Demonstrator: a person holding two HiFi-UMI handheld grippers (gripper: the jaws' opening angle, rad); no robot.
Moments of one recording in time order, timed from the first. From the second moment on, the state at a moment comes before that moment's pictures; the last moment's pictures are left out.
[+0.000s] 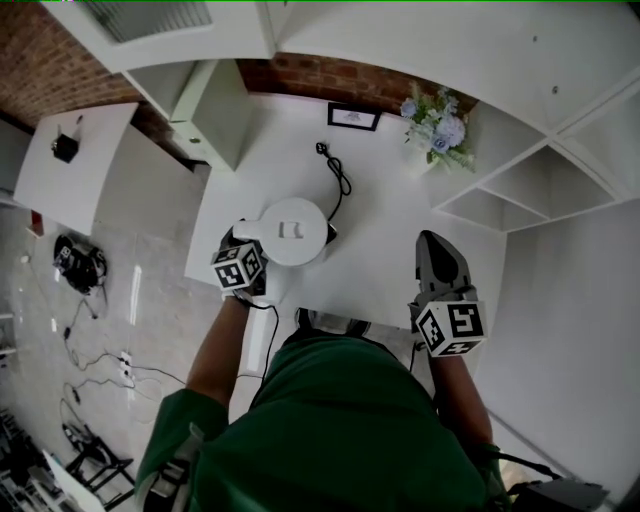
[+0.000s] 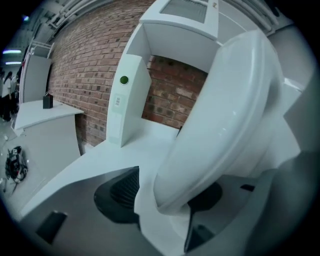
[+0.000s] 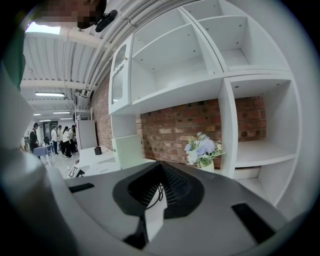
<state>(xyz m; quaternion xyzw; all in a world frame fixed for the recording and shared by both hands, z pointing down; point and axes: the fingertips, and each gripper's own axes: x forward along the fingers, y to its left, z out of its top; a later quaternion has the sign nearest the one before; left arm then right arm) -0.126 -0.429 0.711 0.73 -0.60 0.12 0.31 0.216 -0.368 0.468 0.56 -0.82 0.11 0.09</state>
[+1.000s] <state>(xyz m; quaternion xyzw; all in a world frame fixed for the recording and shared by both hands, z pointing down) -0.204 -0.358 0.475 0.71 -0.67 0.04 0.19 0.218 -0.399 0.375 0.55 -0.84 0.05 0.00</state>
